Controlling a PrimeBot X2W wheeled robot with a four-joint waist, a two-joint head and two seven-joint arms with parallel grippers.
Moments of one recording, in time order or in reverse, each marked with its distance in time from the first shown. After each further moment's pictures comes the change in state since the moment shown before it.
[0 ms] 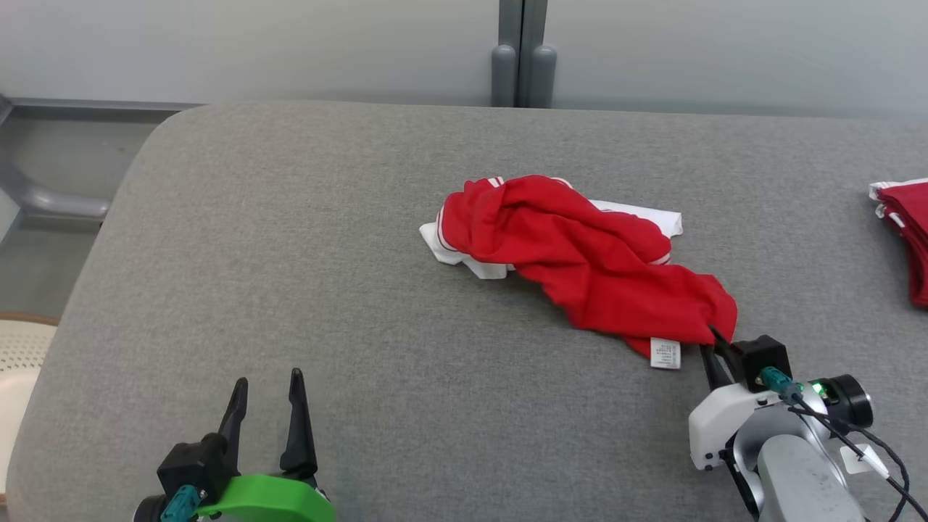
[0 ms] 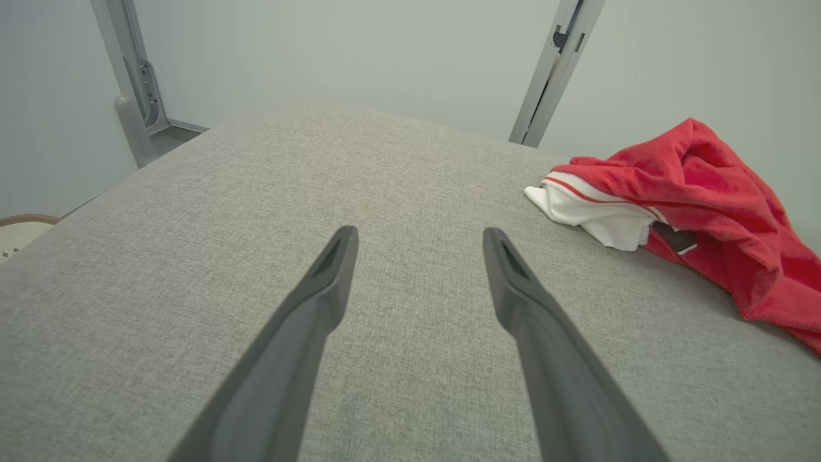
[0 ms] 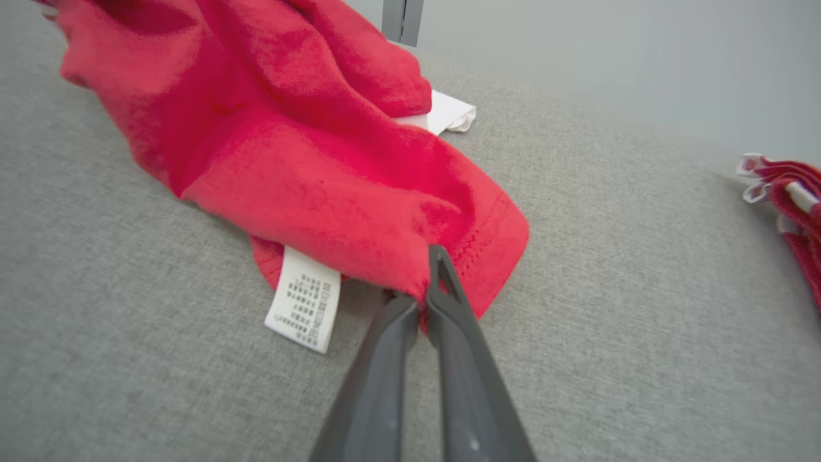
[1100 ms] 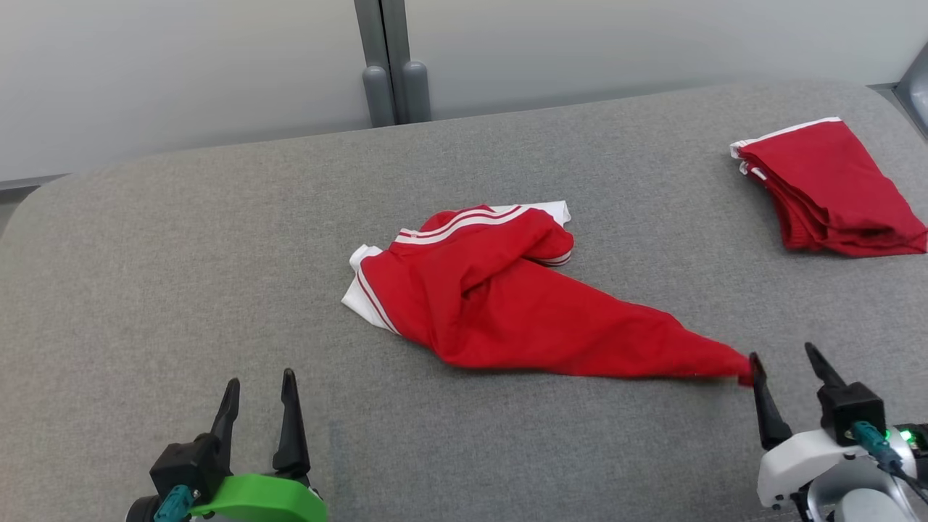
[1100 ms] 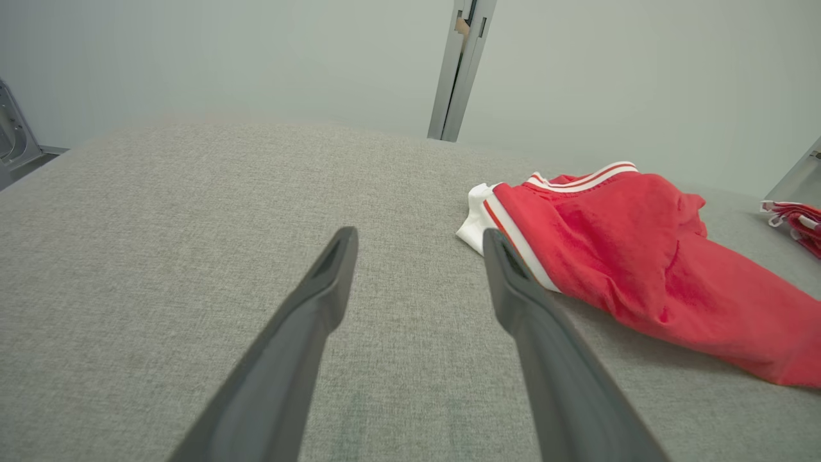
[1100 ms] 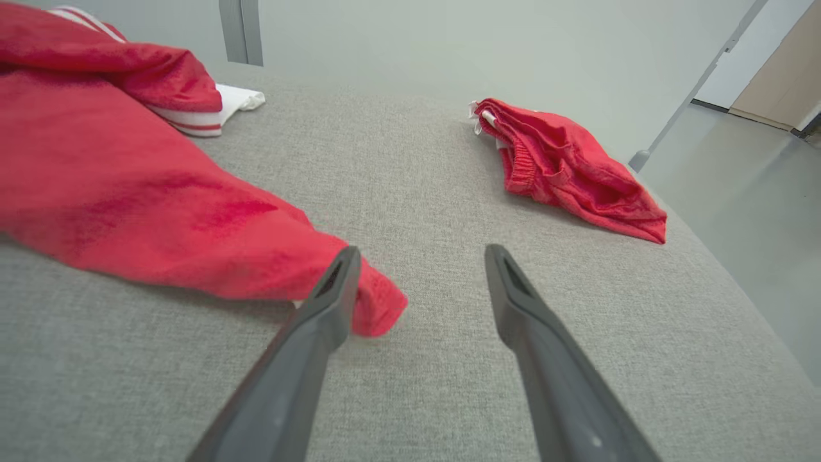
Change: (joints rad) left arm 0.004 -0.001 0.018 0.005 0.011 -0.001 0.000; right arm 0.258 -0.080 -0.049 -0.360 0.088 0.000 0.005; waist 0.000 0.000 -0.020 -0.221
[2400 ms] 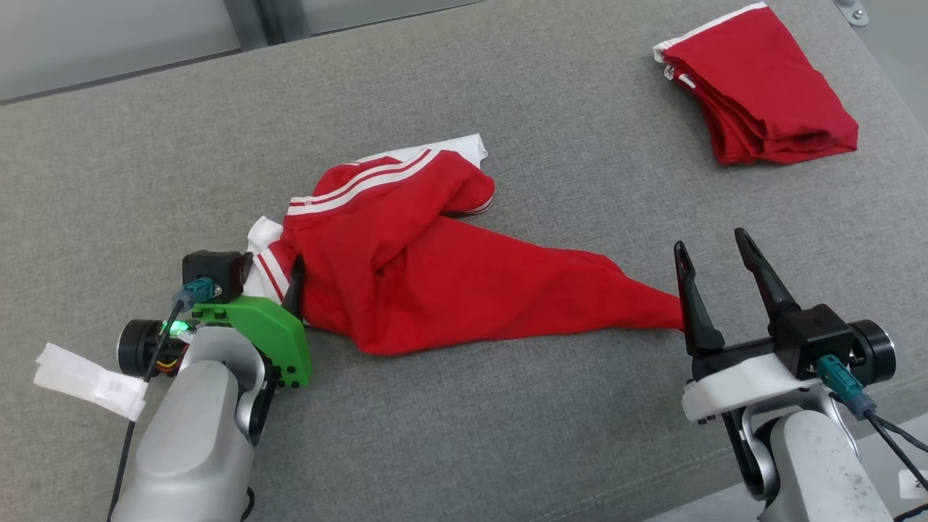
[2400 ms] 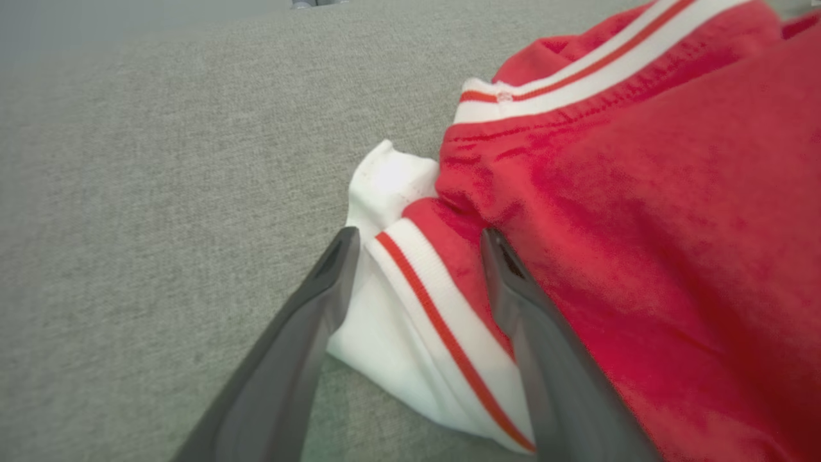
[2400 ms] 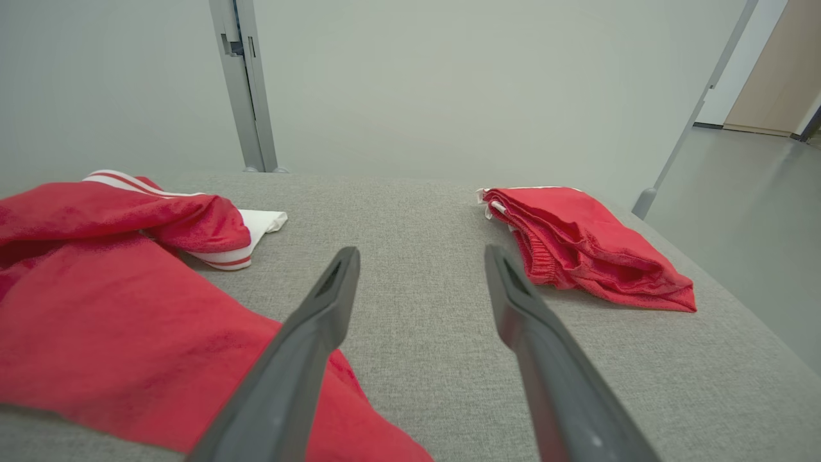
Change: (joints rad) left arm -0.576 0.072 -0.103 0.553 0.066 -0.102 0.194; right arm -0.117 0.079 0.141 -0.246 0.106 0.000 -0.004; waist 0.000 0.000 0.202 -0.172
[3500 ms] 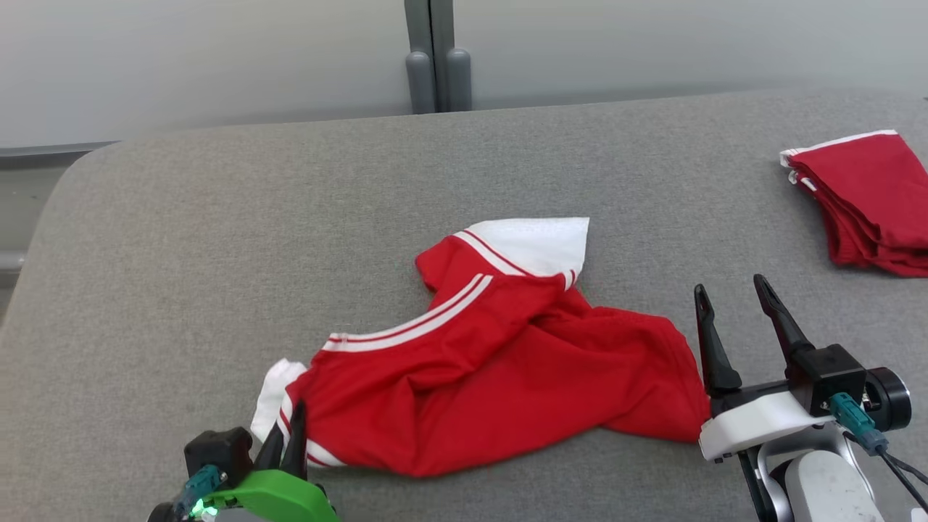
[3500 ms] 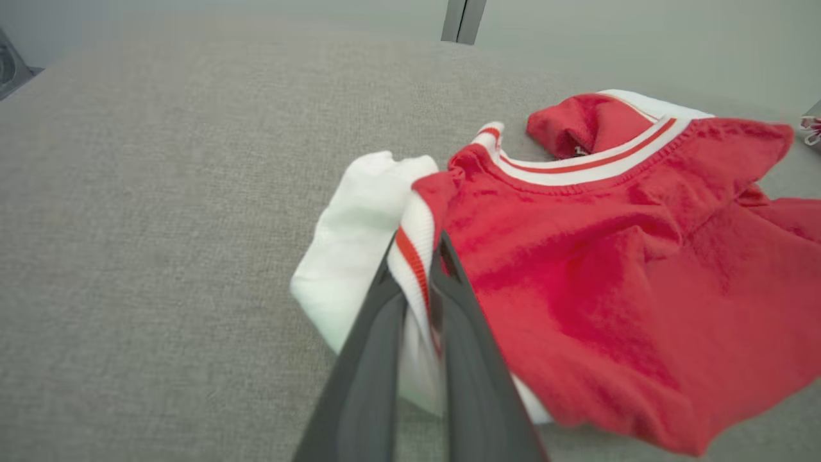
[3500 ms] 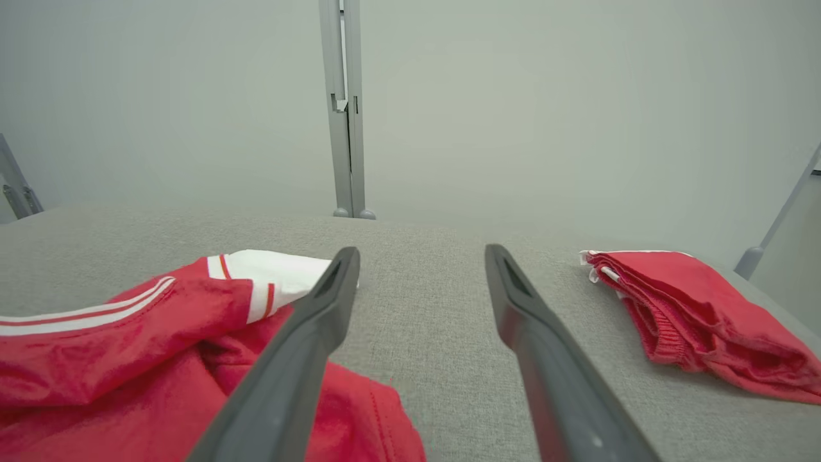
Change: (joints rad) left arm 0.582 -0.009 0.000 -0.594 -0.112 0.139 0.027; right arm 0.094 0.004 -0.047 0.002 -0.002 0.000 -0.001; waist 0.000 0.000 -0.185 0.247
